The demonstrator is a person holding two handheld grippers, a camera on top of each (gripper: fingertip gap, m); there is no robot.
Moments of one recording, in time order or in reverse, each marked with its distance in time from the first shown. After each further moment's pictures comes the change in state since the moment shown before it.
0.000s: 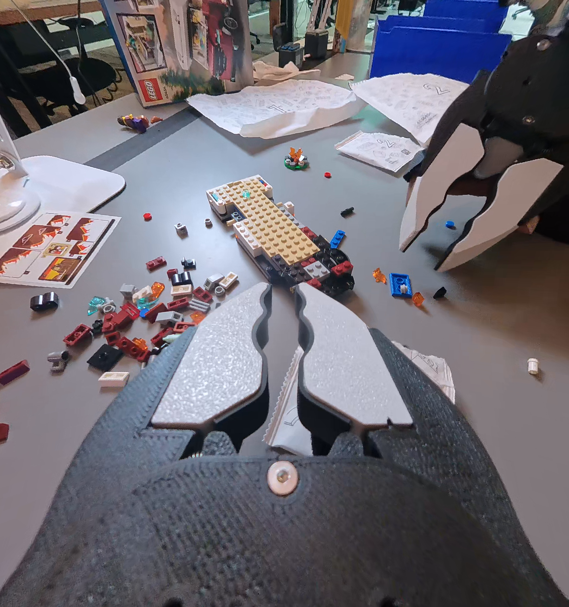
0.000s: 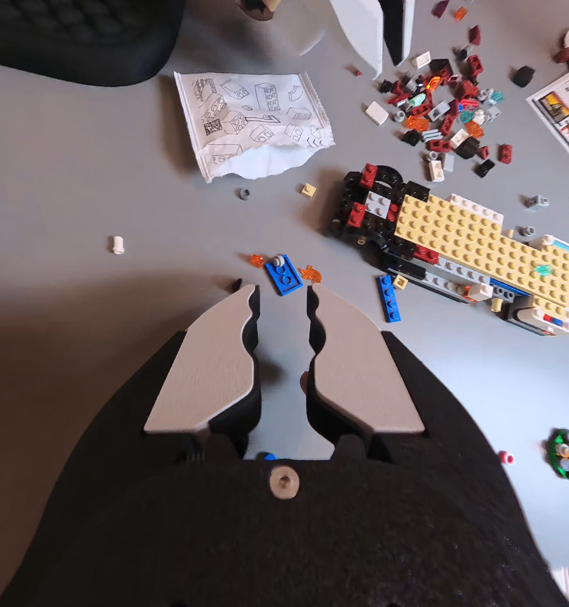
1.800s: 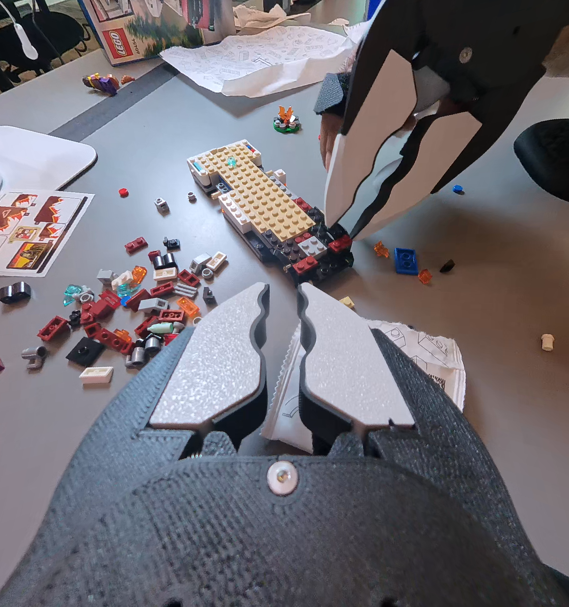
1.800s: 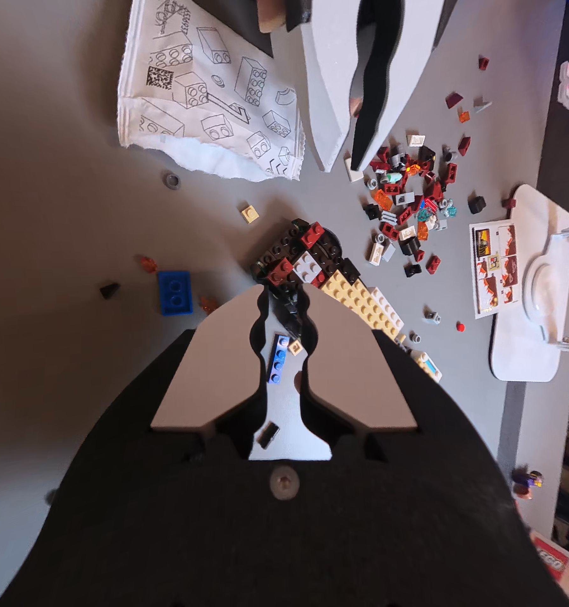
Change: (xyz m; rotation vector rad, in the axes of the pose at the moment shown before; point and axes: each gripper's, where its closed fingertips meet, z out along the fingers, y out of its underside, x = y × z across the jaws) left arm 0.004 0.018 0.008 -0.093 0.028 0.028; right arm 0.050 -0.025 0.030 -0.103 0.015 -0.514
